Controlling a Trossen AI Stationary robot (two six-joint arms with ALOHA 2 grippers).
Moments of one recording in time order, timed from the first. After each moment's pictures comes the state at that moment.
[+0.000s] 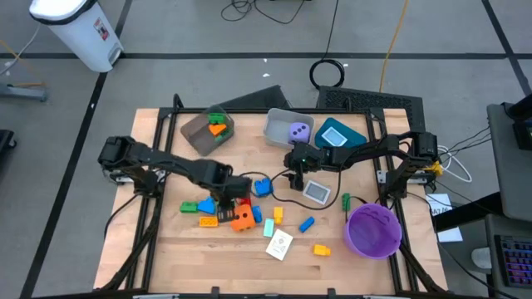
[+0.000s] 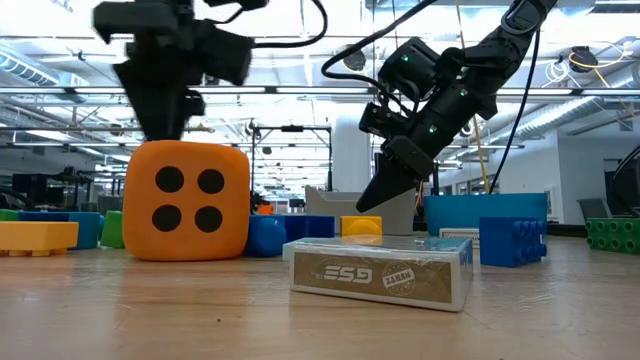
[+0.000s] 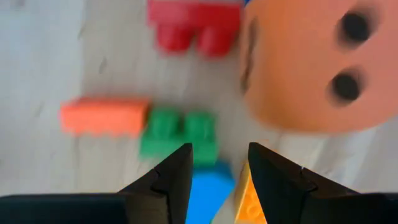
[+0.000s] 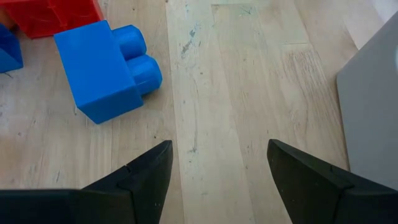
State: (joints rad) left arm -0.17 1.64 1.21 -1.04 0.06 -0.37; right arm -0.19 1.68 0.80 0.14 0.00 -0.09
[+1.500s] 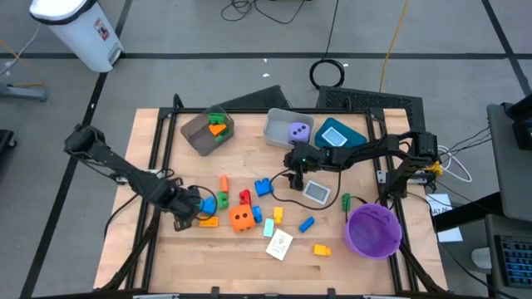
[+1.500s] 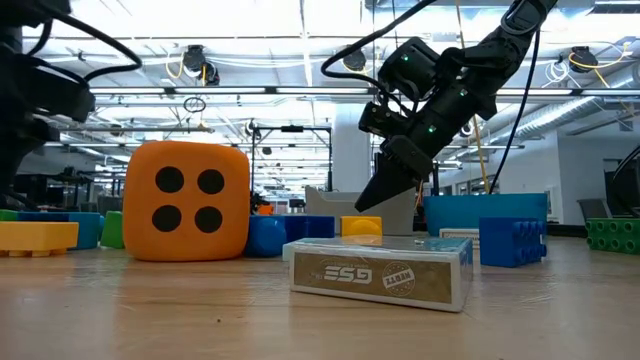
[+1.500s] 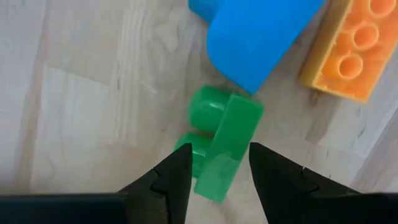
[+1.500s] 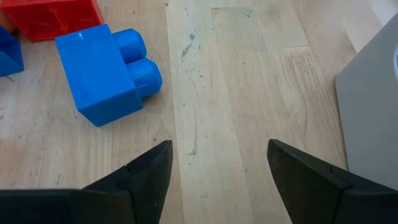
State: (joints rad) left arm -0.52 1.16 0.61 -0.98 -0.05 -0.82; right arm -0.19 1.68 0.80 0.15 0.00 -0.09
